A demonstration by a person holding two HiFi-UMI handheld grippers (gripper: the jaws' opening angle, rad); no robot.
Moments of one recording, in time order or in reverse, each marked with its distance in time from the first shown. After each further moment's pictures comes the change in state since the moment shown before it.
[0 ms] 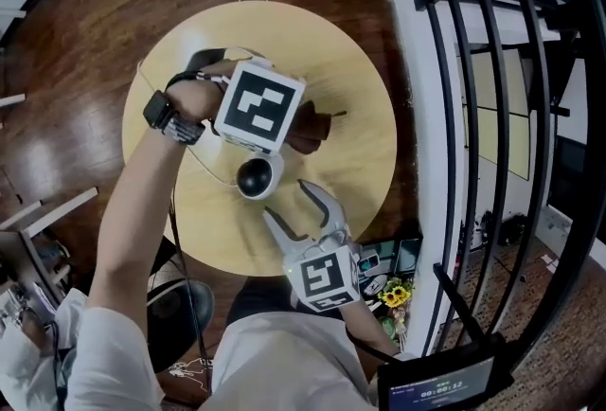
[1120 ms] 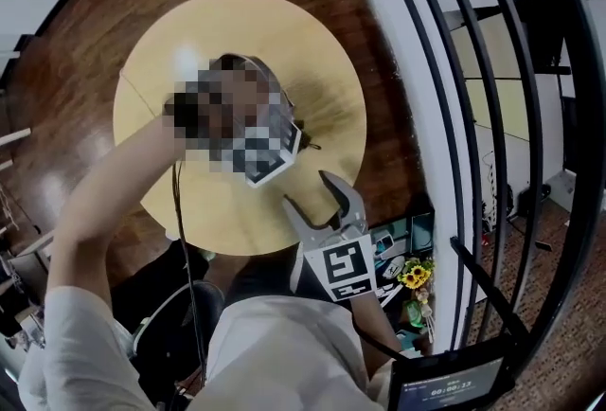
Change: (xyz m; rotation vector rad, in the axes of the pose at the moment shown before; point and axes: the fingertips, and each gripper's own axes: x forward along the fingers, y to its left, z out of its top) left arm 0.081 -0.014 0.006 0.578 0.446 0.076; right arm -0.061 -0.024 -0.041 0.179 -0.086 -0.144
